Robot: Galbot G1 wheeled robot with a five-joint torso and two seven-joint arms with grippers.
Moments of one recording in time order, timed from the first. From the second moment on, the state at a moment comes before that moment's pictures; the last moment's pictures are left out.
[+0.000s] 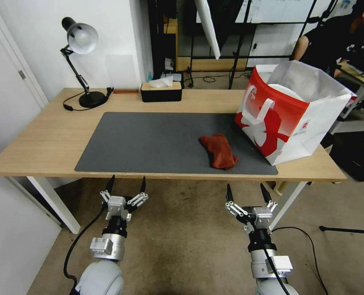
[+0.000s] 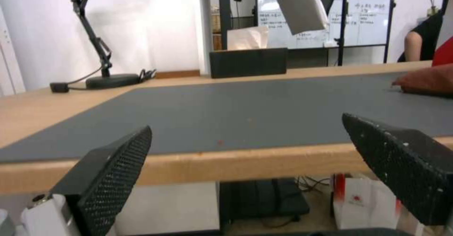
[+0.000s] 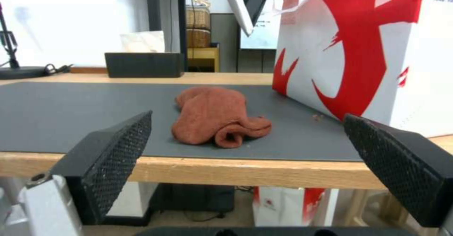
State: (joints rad) left arm 1.54 -1.13 -0.23 -1.96 -0.19 -0.35 -0.37; right arm -1.70 1.37 0.35 2.07 0.00 0.30 0.23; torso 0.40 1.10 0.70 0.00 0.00
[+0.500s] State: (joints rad) left arm 1.58 -1.16 -0.23 -1.93 -0.18 -0.39 -0.37; right arm -1.69 1.37 0.34 2.06 0.03 0.31 0.21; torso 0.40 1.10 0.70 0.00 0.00
